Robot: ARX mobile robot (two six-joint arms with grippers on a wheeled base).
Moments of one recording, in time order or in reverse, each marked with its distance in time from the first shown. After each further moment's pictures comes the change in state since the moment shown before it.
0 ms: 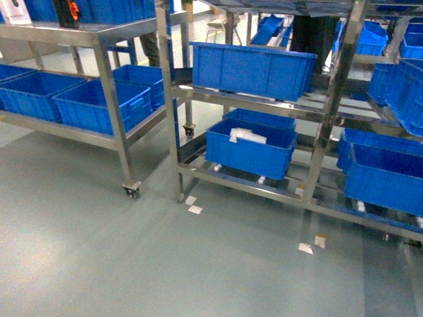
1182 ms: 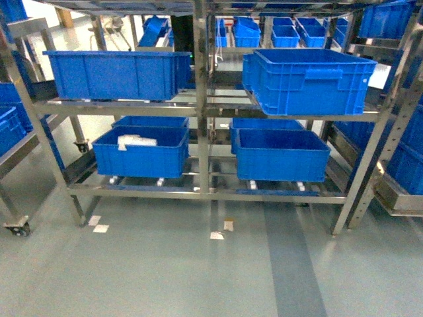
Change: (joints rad) left arm 0.000 0.000 0.000 0.000 0.000 0.000; right arm 0.000 0.000 0.000 0.000 0.000 0.000
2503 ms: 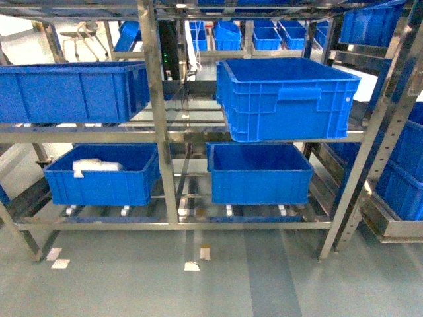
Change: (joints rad) left arm -0.001 0.000 0.000 -0.002 0.000 0.000; right arm 0.000 0.000 0.000 -0.002 0.000 0.000
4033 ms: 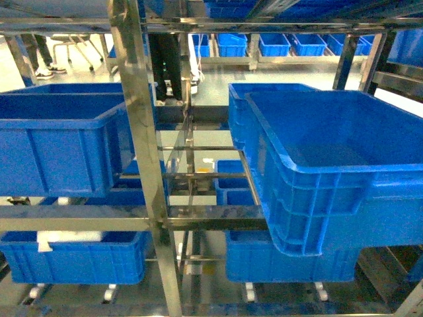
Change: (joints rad) left arm 0.001 0.000 0.000 0.002 0.000 0.000; right arm 0.000 0.000 0.000 0.001 0.000 0.000
